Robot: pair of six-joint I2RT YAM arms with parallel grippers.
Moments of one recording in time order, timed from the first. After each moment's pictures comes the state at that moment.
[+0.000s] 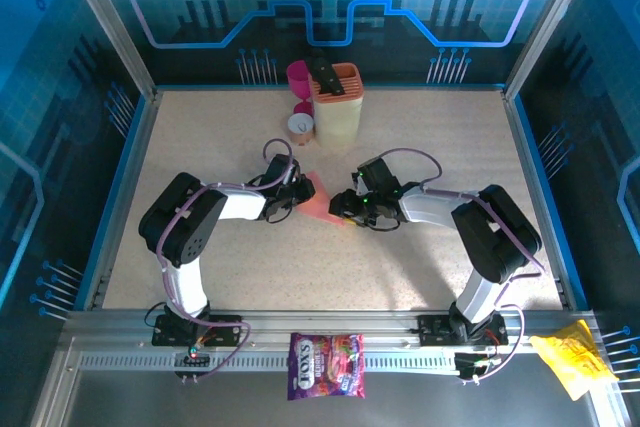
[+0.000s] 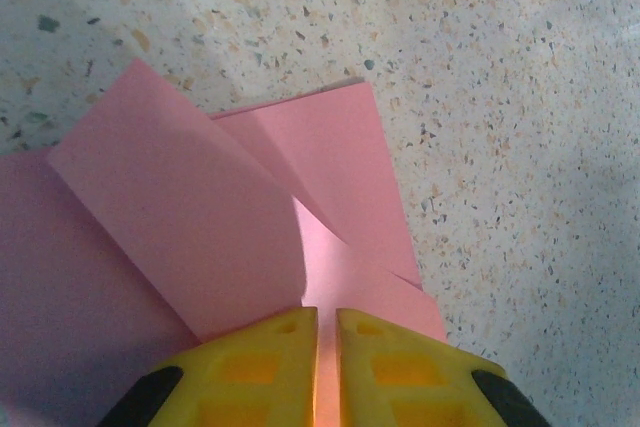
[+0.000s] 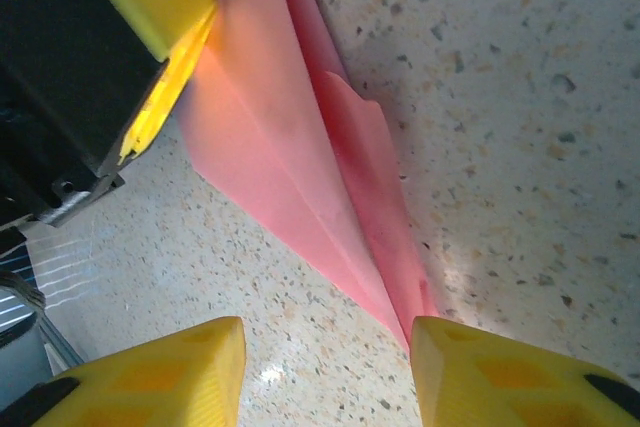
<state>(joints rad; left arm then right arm) -0.47 1.87 0.86 0.22 0.11 -0.87 0.57 1.72 0.87 -0.10 -0.43 0.86</state>
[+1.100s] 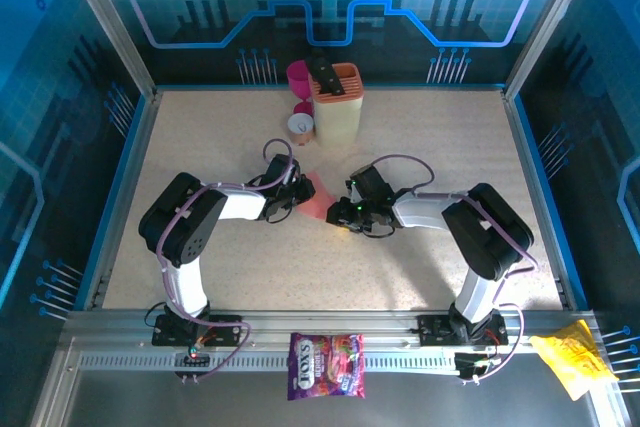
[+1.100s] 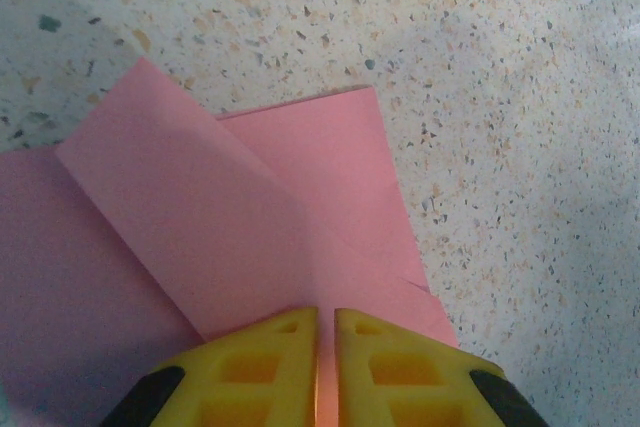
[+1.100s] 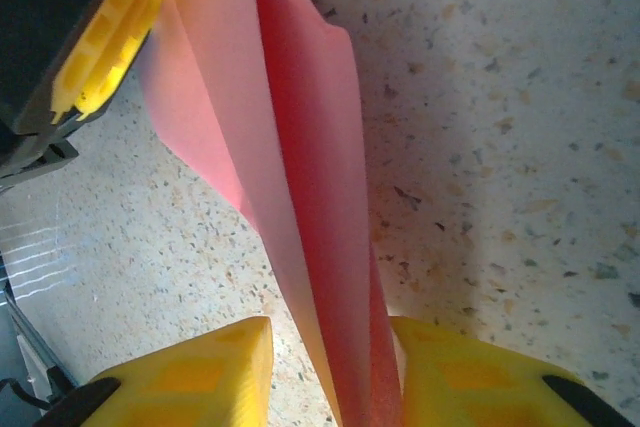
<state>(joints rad) -0.47 1.87 0.86 0.22 0.11 -0.87 0.62 1.76 0.85 -0.06 -0.41 0.87</state>
